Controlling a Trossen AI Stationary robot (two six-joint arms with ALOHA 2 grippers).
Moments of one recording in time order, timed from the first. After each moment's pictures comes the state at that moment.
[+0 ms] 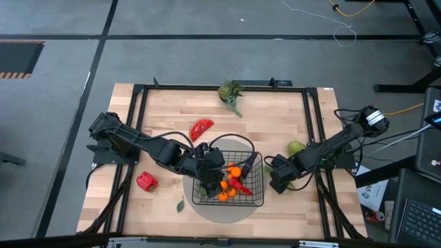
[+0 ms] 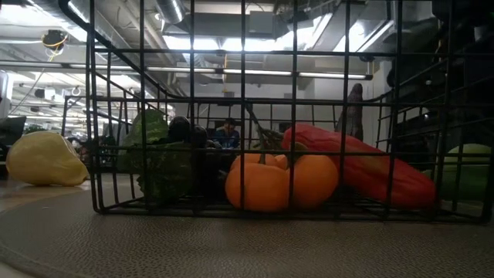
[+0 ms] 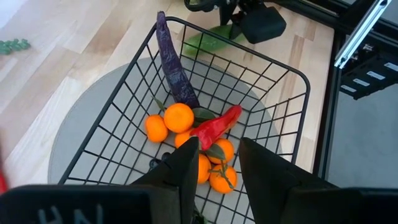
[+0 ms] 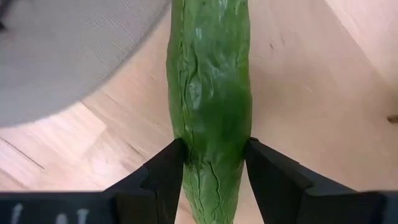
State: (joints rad) left arm -0.39 1.72 1.70 -0.77 -0.38 -0.68; right arm 0.51 1.41 0.71 -0.76 -0.04 1.30
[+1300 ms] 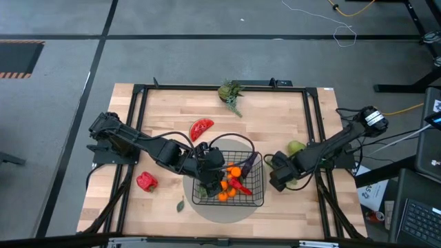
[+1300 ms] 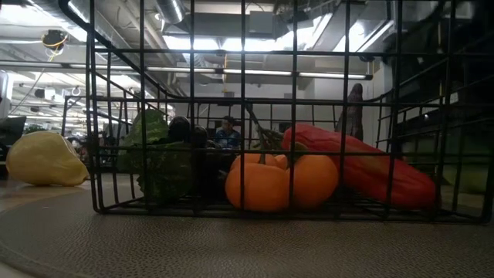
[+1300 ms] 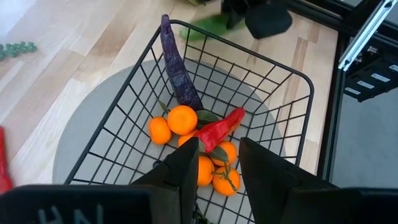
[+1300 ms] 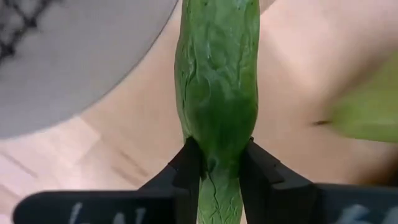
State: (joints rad) left arm -0.39 1.72 1.70 -0.77 -0.40 -0.68; right arm 0.51 1.42 0.84 -0.96 0.06 1.29
